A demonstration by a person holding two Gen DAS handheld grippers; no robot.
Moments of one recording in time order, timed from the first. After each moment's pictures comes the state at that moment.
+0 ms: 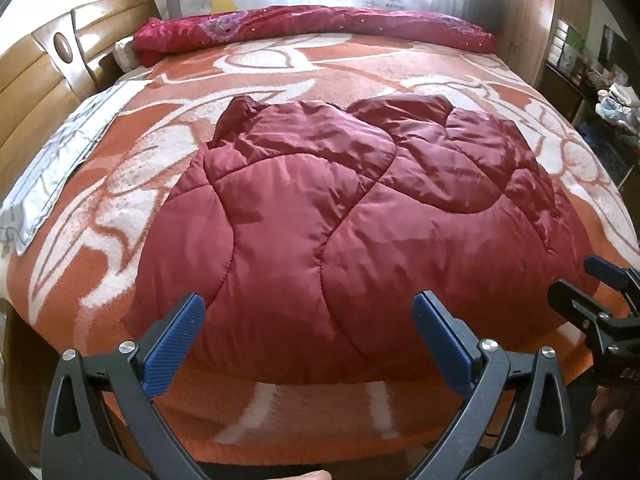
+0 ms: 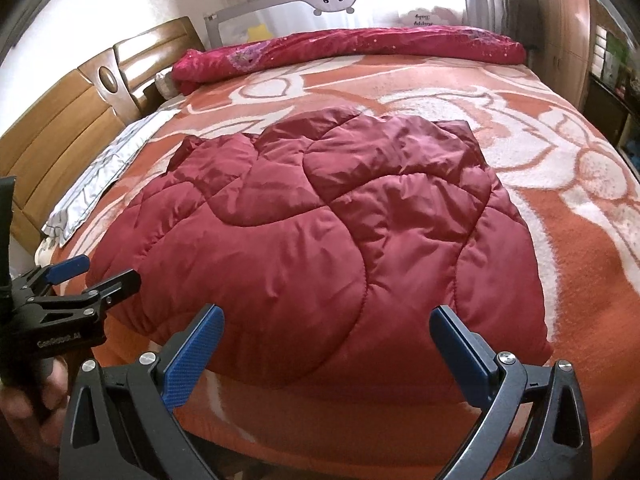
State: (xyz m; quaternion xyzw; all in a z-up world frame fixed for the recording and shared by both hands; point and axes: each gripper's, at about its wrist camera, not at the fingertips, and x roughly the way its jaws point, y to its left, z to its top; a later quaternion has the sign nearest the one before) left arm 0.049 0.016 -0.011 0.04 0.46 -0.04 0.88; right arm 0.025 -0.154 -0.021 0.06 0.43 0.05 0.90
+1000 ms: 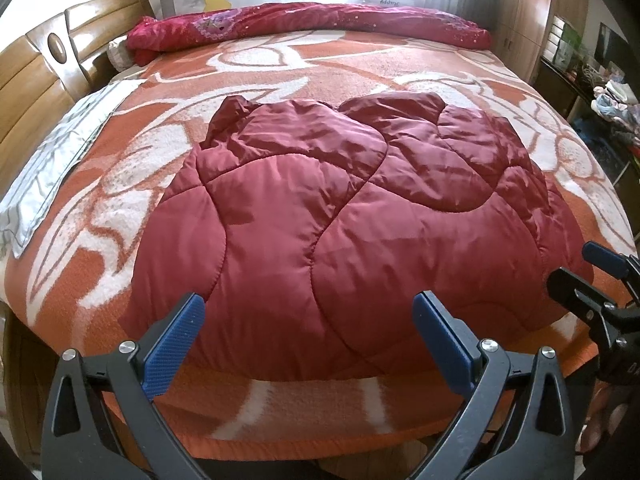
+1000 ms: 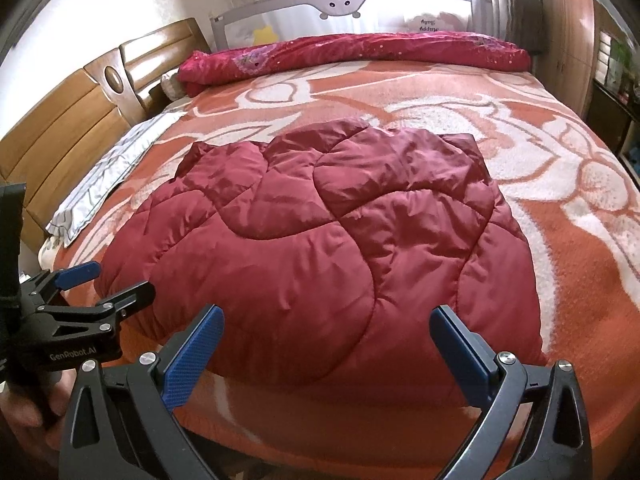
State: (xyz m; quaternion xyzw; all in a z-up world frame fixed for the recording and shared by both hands) left arm 0.049 0.011 -0.007 0.04 0.47 -0.05 0.88; right arm 0.028 -0.150 -0.007 0.06 0.42 0.06 0.90
